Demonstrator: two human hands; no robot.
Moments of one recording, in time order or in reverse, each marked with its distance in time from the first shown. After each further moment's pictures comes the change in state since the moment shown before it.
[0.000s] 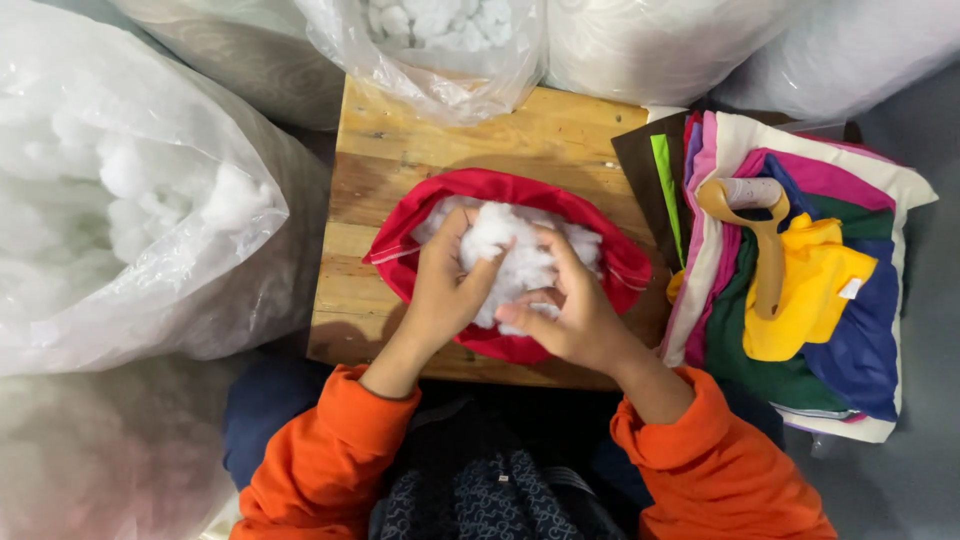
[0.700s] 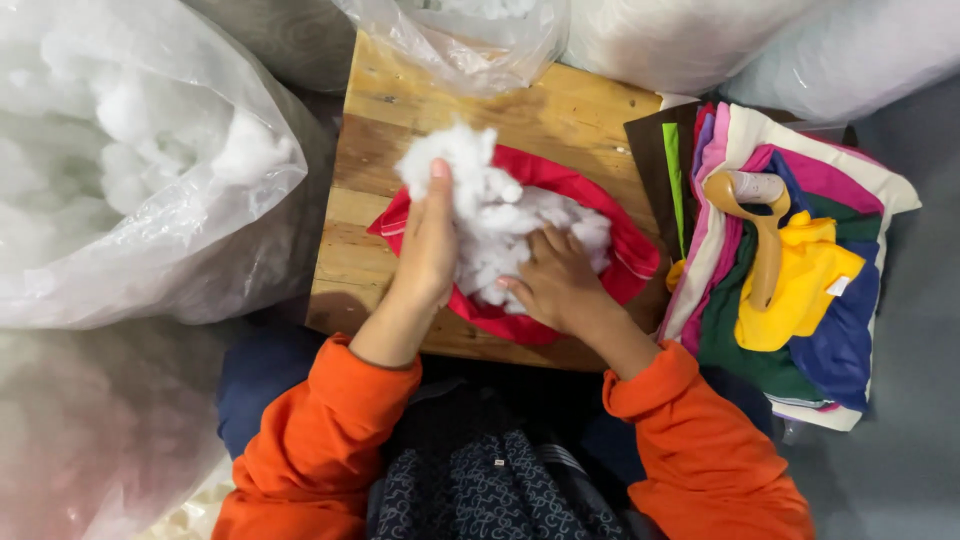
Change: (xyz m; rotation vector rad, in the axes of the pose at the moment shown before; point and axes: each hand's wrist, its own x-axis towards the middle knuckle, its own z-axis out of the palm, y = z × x) left_hand 0.011 0.070 -0.012 -0.346 0.360 -0.488; right_hand 0.017 0.060 -0.007 -1.445 -0.309 -0.242
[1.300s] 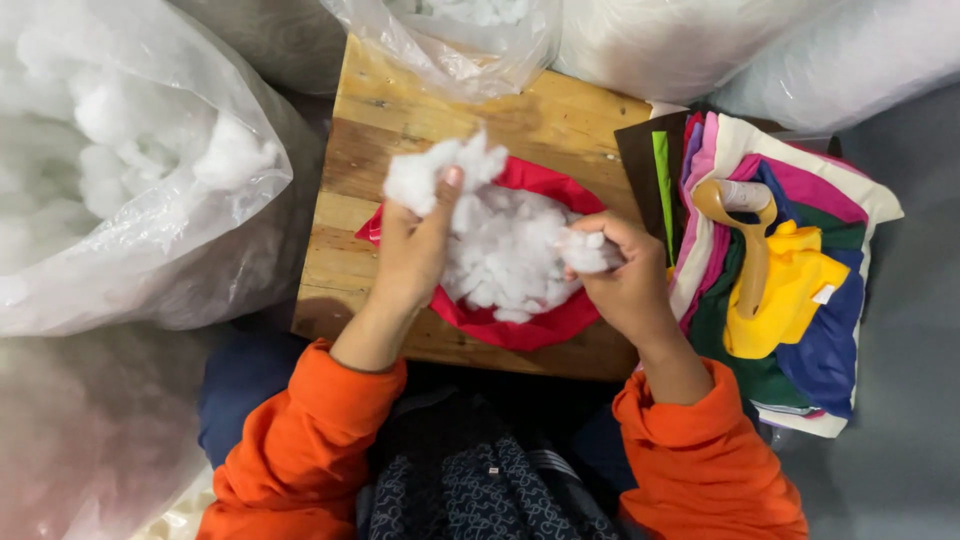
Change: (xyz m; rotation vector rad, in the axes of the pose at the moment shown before) left_hand 0.029 -0.053 -0.015 0.139 -0.071 0.171; right_hand -0.019 0.019 -0.072 0.977 0.527 0.367
